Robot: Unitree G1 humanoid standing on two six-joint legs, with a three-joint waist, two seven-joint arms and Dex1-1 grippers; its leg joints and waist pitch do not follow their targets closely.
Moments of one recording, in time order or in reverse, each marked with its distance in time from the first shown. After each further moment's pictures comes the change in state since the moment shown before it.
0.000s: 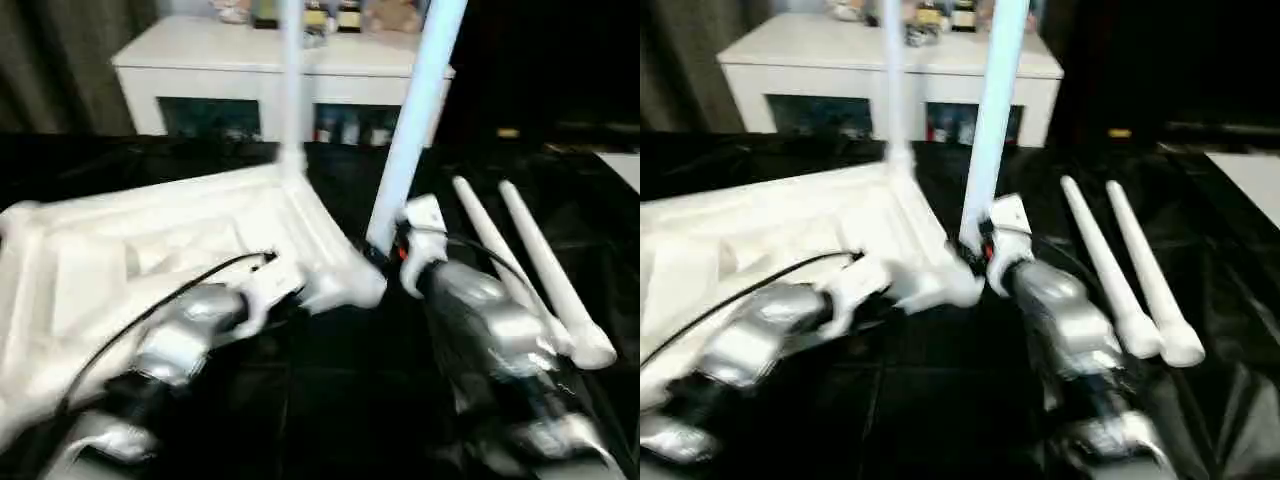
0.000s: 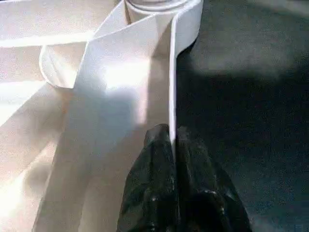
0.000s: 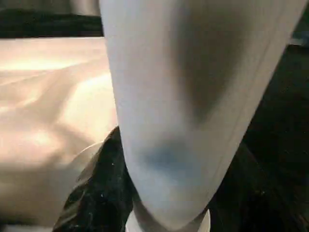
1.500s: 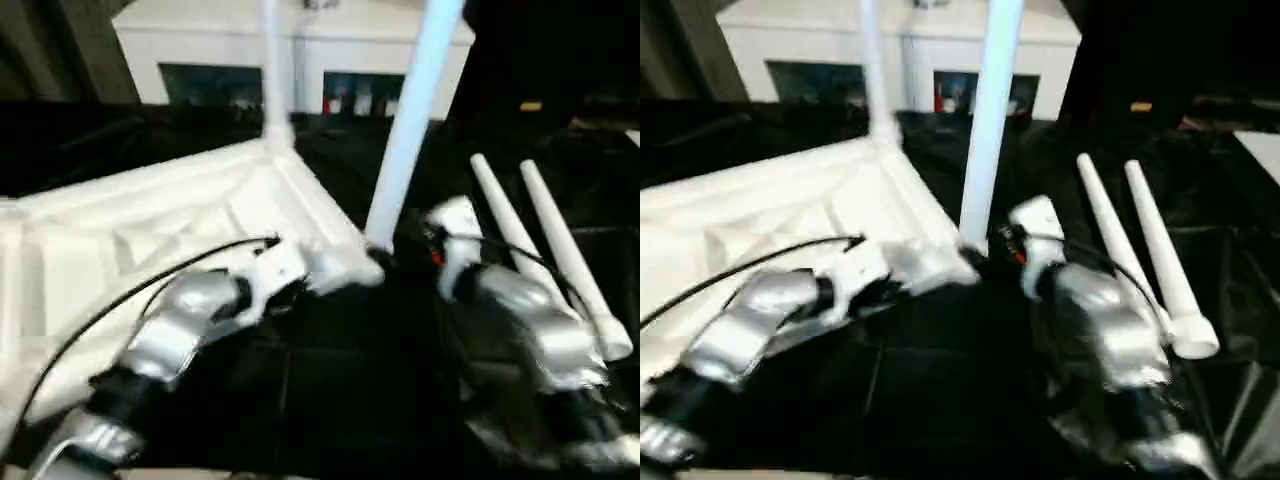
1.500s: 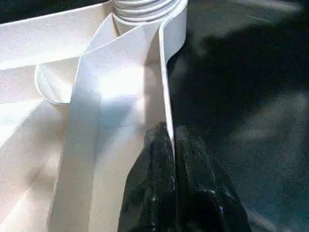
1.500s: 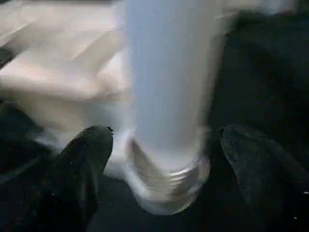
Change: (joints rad) left arm 0.031 0.166 -0.043 -0.129 -0.063 -0.157 -0.157; right arm 0.190 -0.288 0.033 -0.250 0.109 -0.036 0.462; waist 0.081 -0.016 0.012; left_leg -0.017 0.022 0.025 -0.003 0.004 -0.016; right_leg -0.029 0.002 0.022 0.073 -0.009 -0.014
